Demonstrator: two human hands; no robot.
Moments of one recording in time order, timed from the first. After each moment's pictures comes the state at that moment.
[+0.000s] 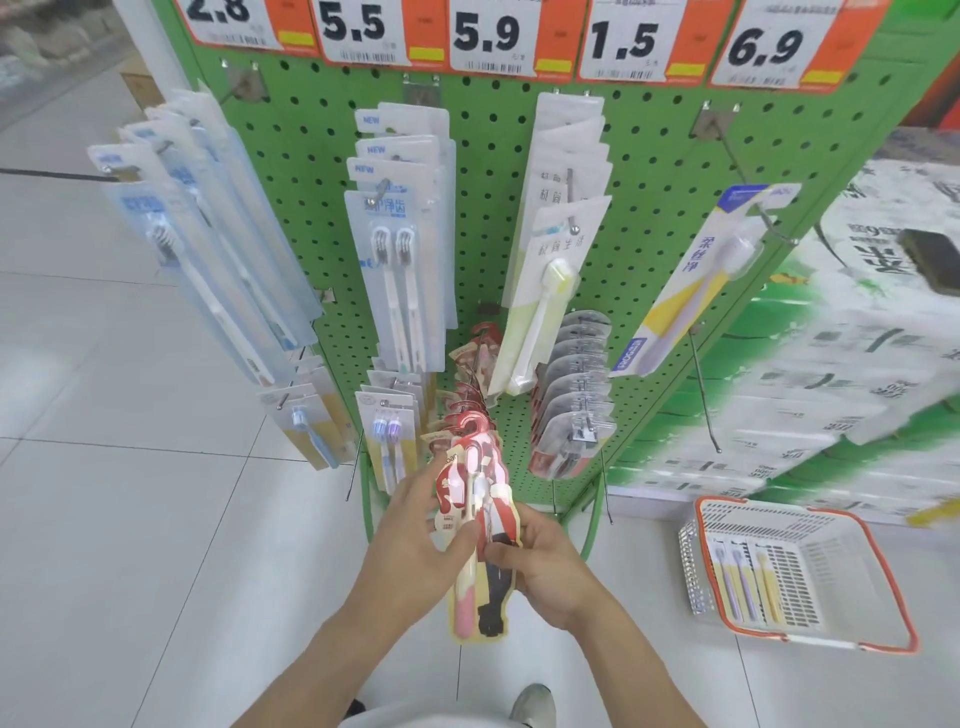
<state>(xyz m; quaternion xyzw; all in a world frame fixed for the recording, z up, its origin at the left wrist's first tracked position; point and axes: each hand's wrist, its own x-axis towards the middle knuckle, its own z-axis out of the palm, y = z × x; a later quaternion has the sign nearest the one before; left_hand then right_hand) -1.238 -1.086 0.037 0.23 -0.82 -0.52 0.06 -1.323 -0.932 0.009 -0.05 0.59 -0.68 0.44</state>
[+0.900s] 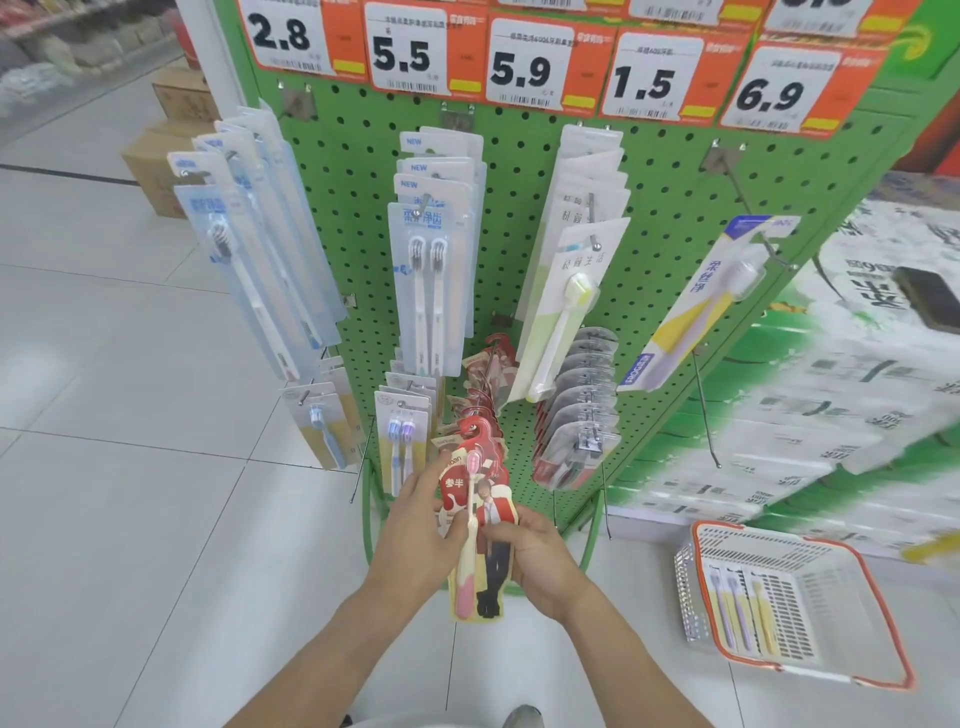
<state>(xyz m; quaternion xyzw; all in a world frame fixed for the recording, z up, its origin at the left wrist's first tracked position) -1.248 -1.092 0.011 0.25 -0.85 -0.46 0.09 -1.329 -0.954 -0.003 0.01 0.61 -0.66 0.44</state>
